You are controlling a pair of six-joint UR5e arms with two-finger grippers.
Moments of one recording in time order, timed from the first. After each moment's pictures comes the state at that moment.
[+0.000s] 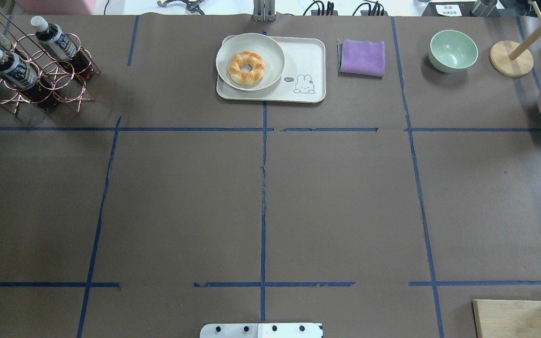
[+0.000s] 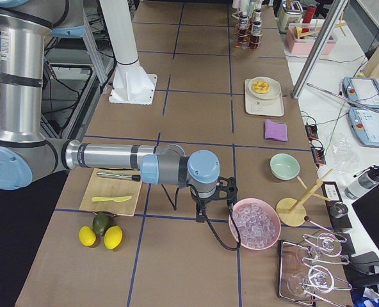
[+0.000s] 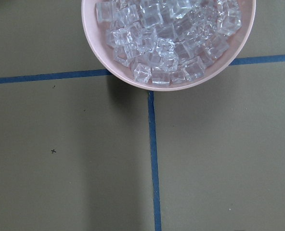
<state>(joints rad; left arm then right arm) -1.58 -1.54 -1.67 -1.48 -2.41 -0.05 1.62 -1.70 1.72 -1.59 2.43 0.03</state>
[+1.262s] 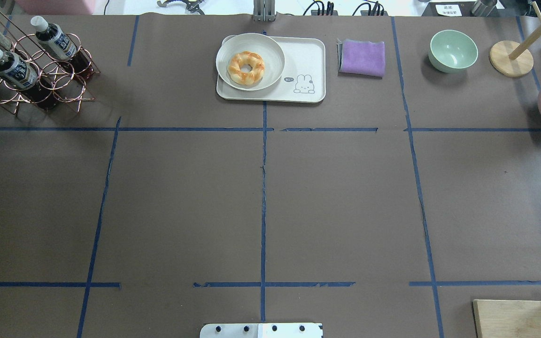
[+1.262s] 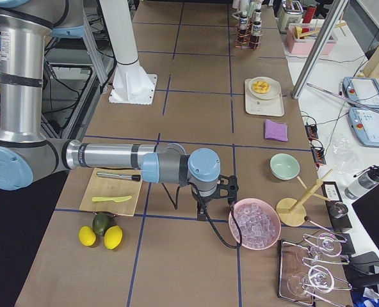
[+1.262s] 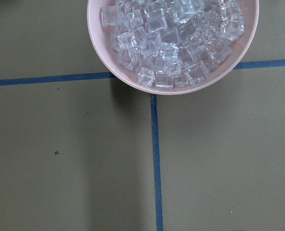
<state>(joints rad) -1.46 -1.66 -1.88 -1.49 -2.41 -0.25 1.62 -1.70 1.73 -1.59 2.43 0.03</state>
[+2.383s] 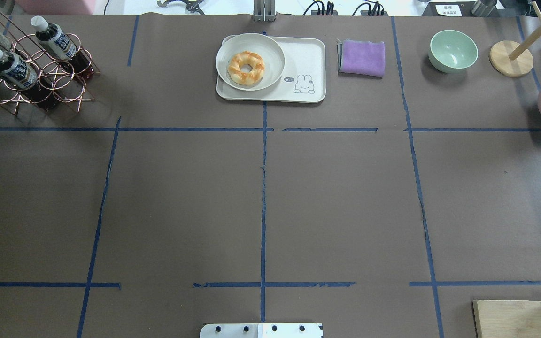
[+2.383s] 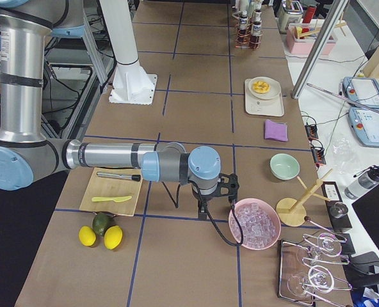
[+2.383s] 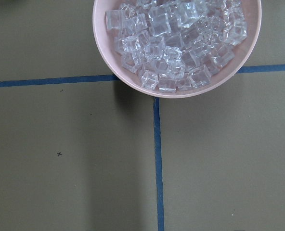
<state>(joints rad) -1.27 -1.78 -1.66 -1.94 -2.15 -0.59 1.62 -1.70 1.74 -1.59 2.42 0.02</state>
